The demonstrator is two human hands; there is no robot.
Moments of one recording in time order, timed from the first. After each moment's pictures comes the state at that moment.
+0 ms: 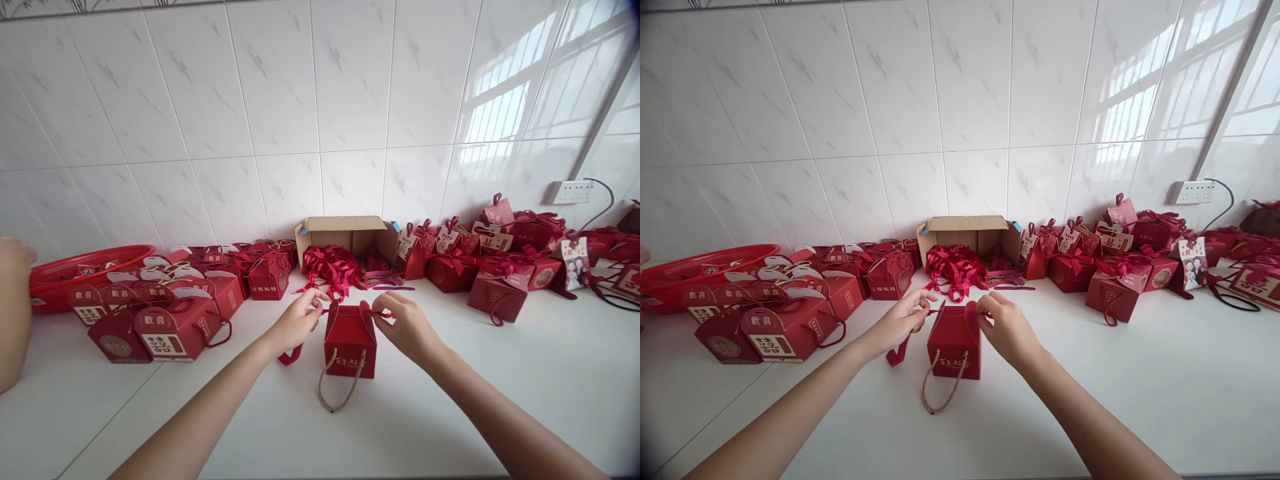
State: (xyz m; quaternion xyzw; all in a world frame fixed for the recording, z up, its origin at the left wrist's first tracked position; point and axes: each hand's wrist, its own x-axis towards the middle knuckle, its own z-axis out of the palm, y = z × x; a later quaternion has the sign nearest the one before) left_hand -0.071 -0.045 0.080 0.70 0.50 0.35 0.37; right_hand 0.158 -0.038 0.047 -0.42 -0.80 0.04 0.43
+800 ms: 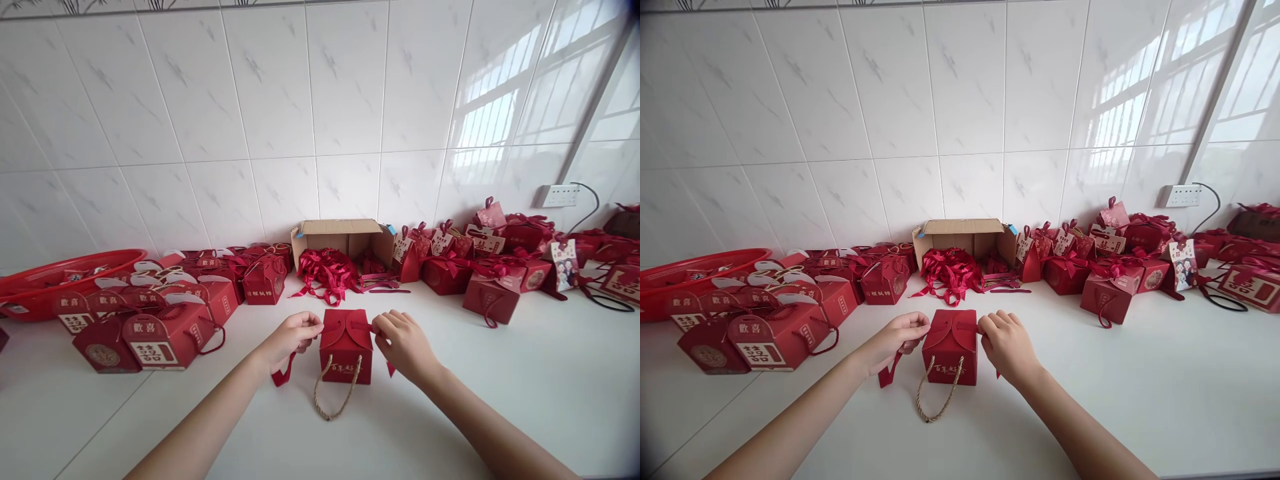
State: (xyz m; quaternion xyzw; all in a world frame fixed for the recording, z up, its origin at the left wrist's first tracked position) left_hand -0.077 -0.041 0.058 0.59 0.49 0.34 0.54; right_hand 0.164 -0.033 0.008 -0.42 -0.81 -0.15 0.37
